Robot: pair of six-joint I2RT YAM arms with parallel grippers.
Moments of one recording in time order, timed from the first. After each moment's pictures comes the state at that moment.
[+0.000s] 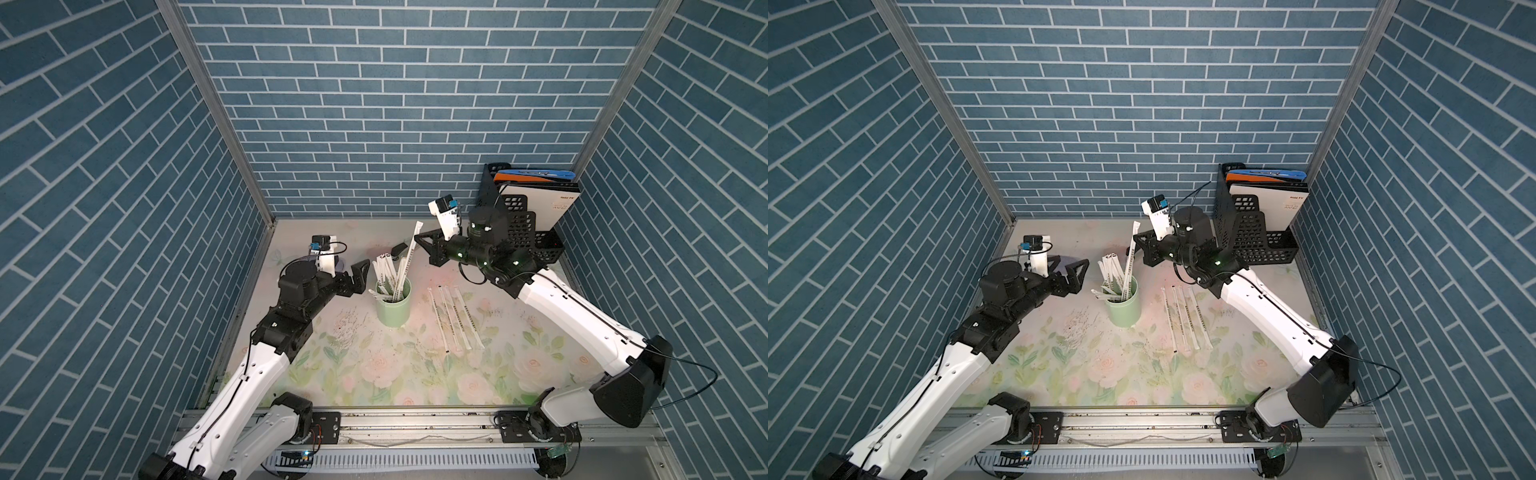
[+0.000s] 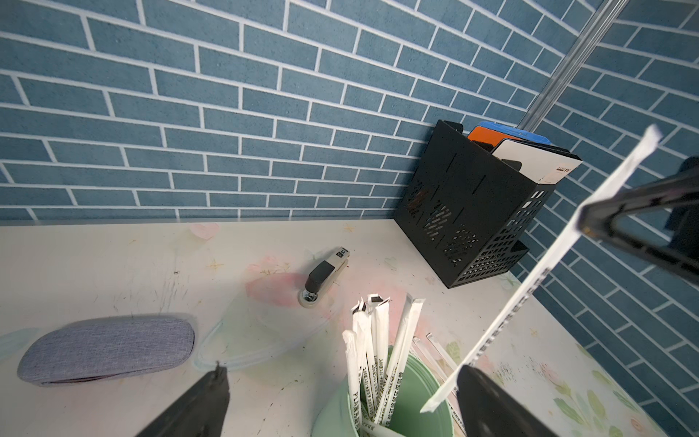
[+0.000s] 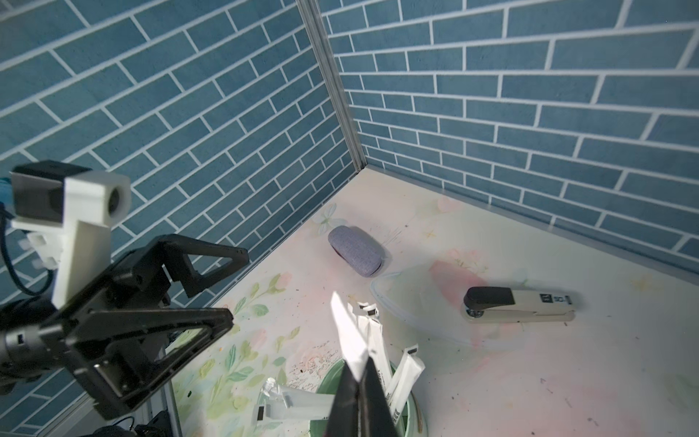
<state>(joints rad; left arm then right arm) -0.36 0.89 0.81 -0.15 0.11 -0.28 0.72 1.44 1.48 -0.35 -0.27 0.20</state>
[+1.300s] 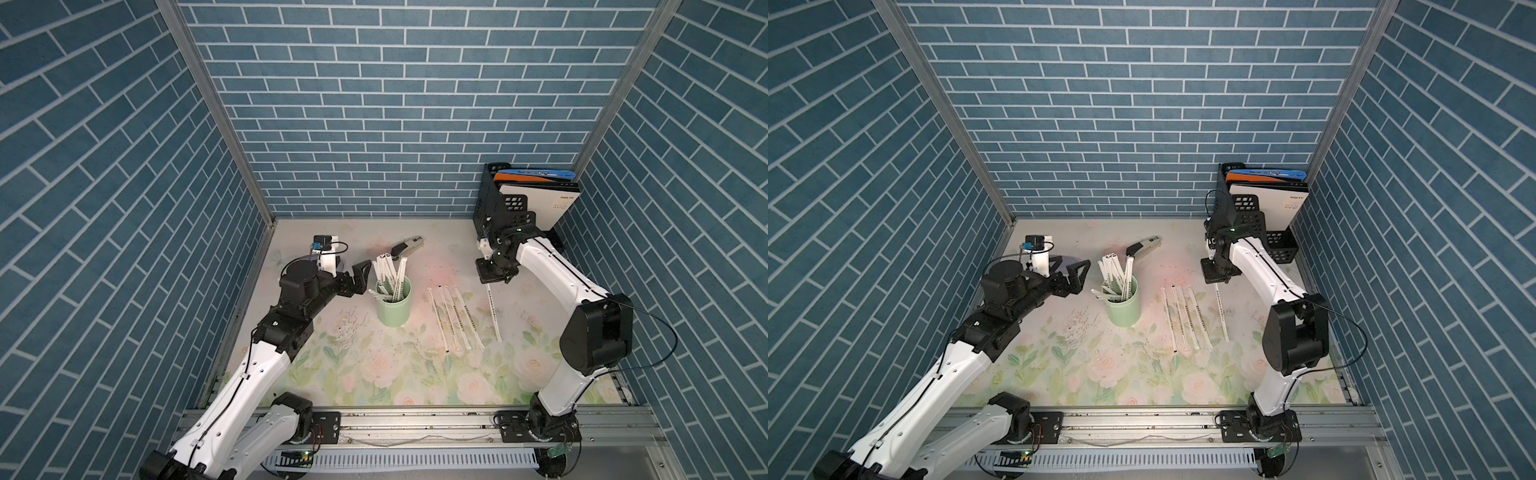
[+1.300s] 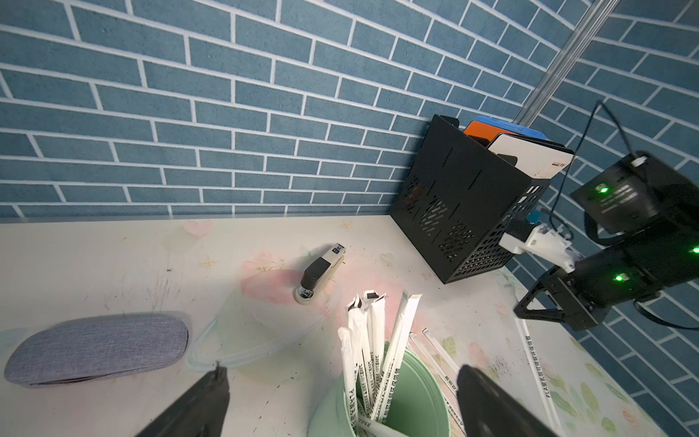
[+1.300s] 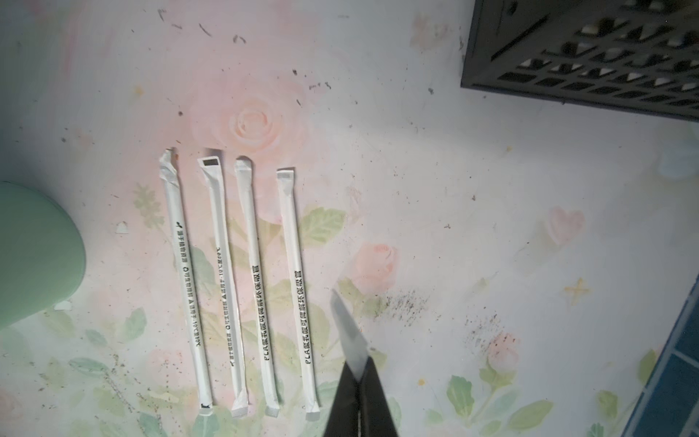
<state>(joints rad) -0.36 0.90 0.81 -0.16 0.13 -0.28 0.36 1.76 1.55 -1.14 0.04 0.07</state>
